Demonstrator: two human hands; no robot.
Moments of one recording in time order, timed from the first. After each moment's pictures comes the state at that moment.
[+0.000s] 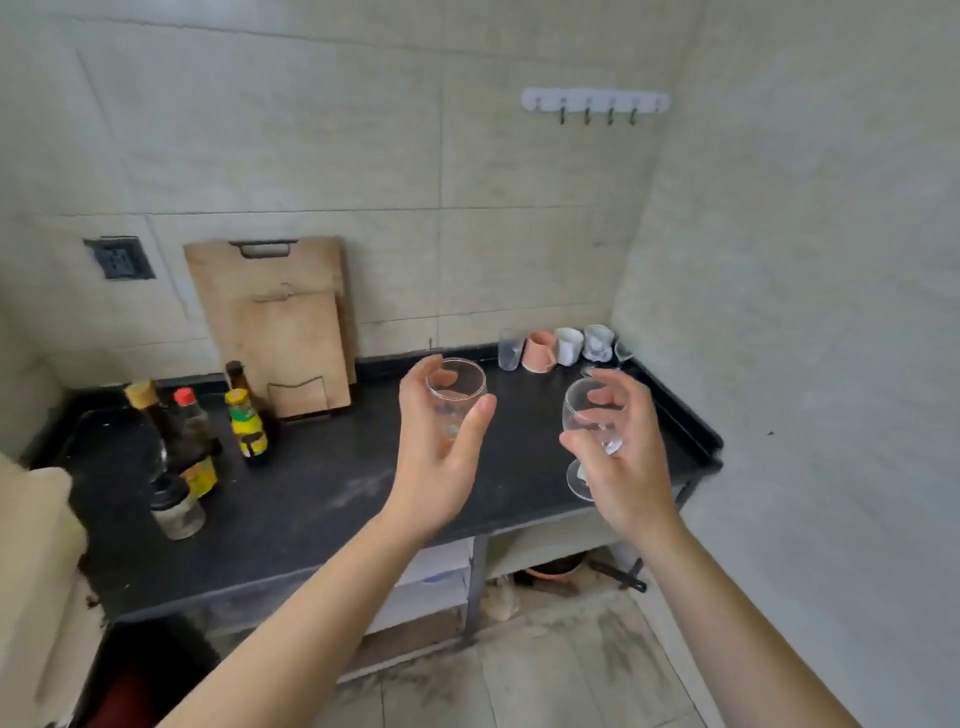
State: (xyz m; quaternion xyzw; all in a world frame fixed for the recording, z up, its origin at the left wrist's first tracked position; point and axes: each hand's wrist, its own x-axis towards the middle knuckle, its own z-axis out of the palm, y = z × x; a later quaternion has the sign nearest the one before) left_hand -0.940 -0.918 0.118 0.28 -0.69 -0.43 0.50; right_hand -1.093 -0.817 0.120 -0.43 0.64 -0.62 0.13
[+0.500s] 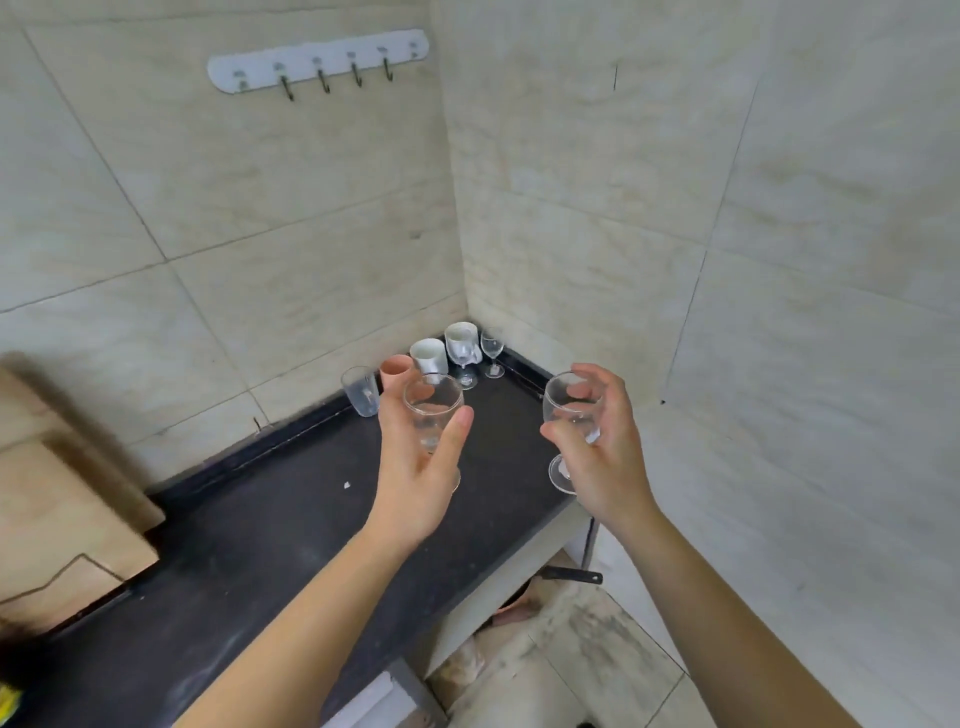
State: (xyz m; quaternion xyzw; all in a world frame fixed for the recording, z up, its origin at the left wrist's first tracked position) left_hand -1.228 -0.996 0.072 0.12 -0.77 -0.49 0.39; right_hand -1.346 -0.852 0.061 -0.25 0.68 -0.68 0.06
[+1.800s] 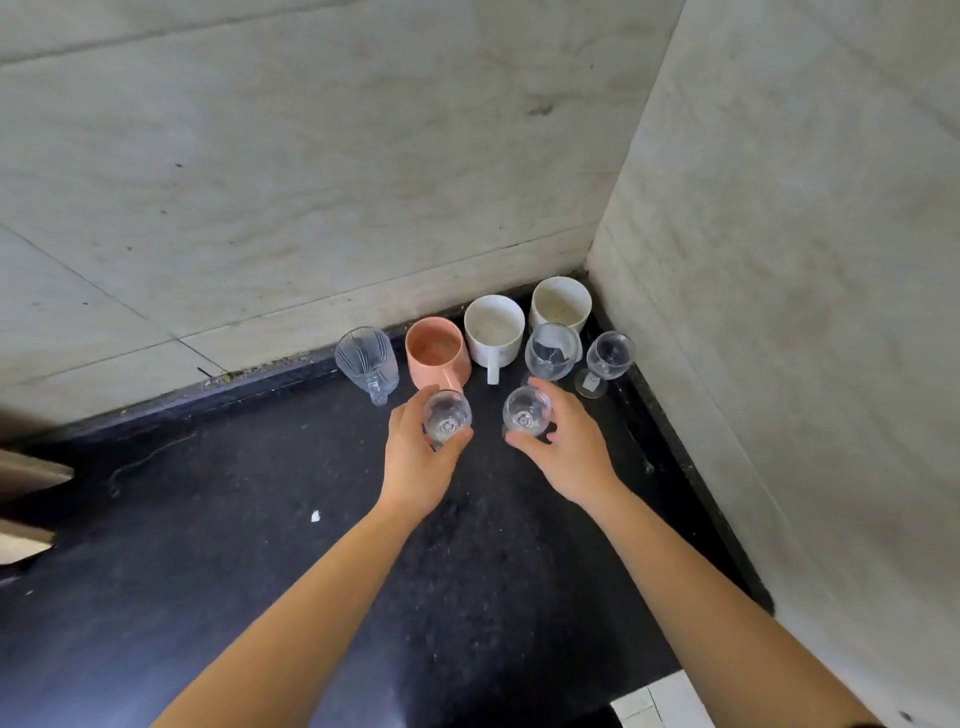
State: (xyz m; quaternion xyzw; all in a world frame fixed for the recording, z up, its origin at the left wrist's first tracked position) left_hand -1.470 -1.296 -0.140 0.48 -0.69 -0.48 0.23; right_hand -1.641 -1.200 -0.149 -0.36 0.80 -0.35 0.33
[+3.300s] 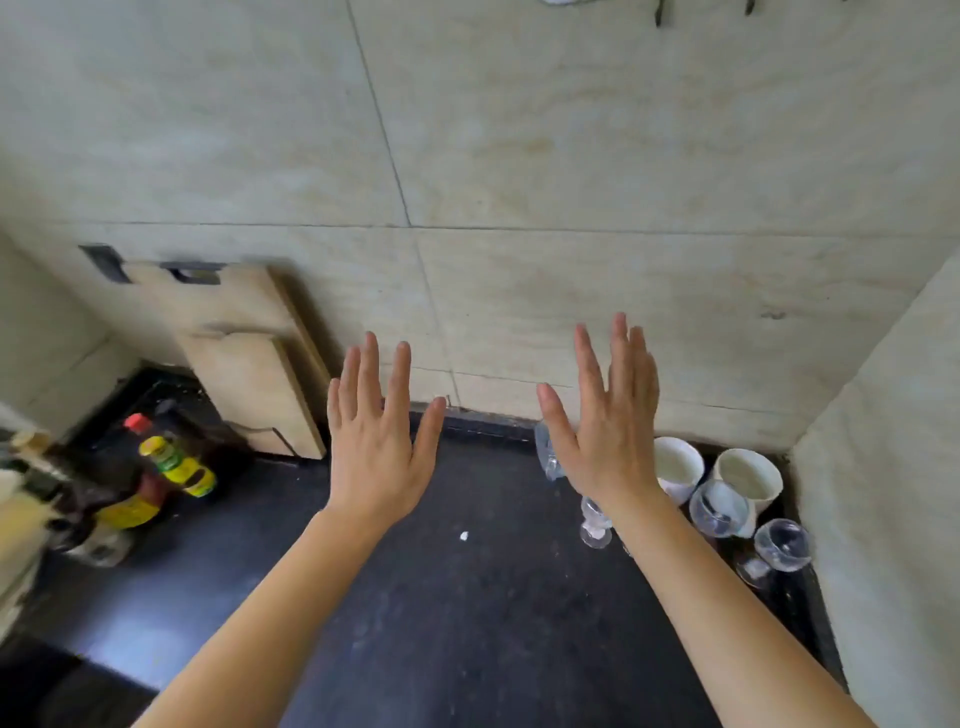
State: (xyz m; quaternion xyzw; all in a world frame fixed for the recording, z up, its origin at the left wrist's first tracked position) left_hand -1.323 -1.266 0.060 0.63 -0.73 0.07 0.26; right_hand -1.555 -1.291 0.023 -0.69 0.62 -0.37 -0.02
